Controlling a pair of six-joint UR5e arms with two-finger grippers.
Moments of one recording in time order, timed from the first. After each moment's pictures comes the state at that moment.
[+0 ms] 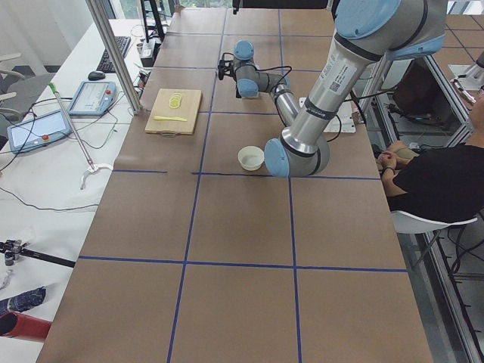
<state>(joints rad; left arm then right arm) -0.60 -2.25 -1.71 -1.96 -2.01 -1.31 1.34 -1.63 1.81 -1.25 2.50 0.65</state>
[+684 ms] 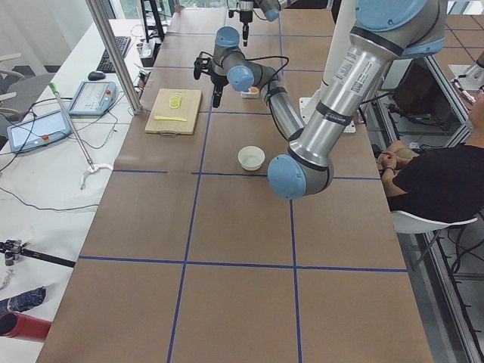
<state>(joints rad) -0.88 -2.05 -1.97 -1.62 -2.05 -1.00 0.93 -1.64 1.83 -0.87 2.37 1.07</state>
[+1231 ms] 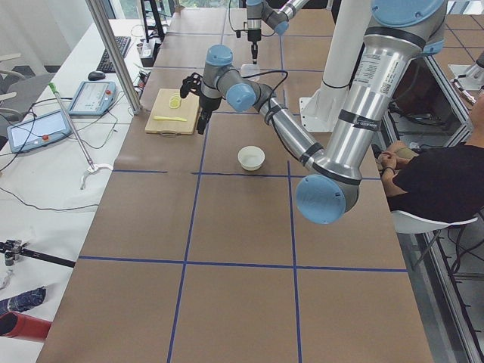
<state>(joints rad) -1.02 -1.88 -1.99 -1.61 -2.05 -0.65 0.64 -1.45 1.87 -0.87 2.18 1.26</state>
